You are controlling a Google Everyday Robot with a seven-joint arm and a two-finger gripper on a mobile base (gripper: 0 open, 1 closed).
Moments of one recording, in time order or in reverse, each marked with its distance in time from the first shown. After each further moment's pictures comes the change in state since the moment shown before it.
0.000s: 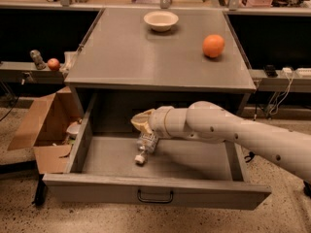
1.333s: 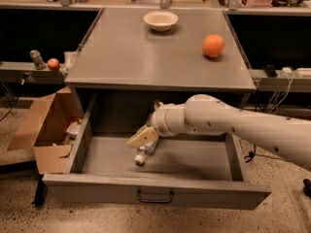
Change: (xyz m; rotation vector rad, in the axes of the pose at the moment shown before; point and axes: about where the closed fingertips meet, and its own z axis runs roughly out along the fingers) arm 0.014 -0.009 -0.010 0.007 0.143 -0.033
